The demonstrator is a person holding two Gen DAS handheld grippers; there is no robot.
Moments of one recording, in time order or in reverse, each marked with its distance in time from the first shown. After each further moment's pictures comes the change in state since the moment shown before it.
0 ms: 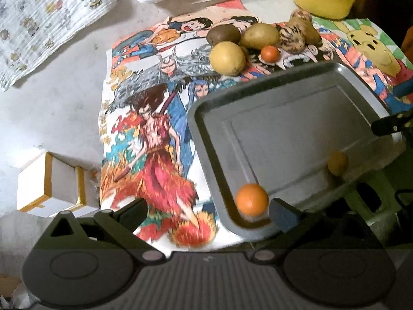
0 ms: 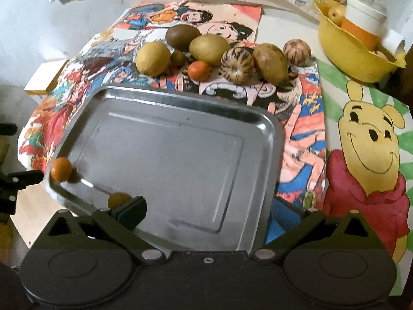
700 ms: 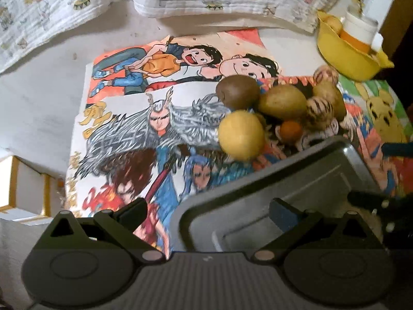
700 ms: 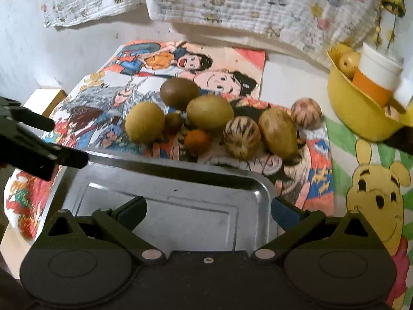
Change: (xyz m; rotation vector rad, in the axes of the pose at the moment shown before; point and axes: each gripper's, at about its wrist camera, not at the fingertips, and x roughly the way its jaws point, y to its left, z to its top) left arm 0.061 0.045 0.114 -0.145 -0.029 -0.174; right arm 0.025 0.008 0.070 -0.023 -0.161 -0.032
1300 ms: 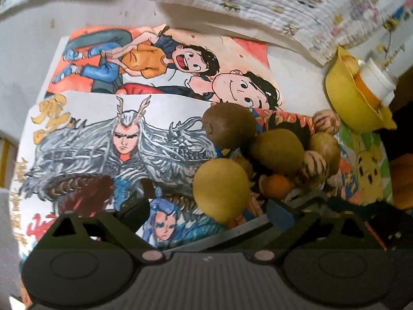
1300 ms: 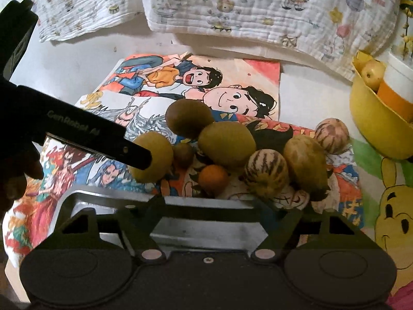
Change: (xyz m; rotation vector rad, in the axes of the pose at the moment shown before) left arm 0.051 0.015 0.057 -0.225 0.053 -0.200; right arm 0.041 0.013 0.037 0.044 -0.032 0.033
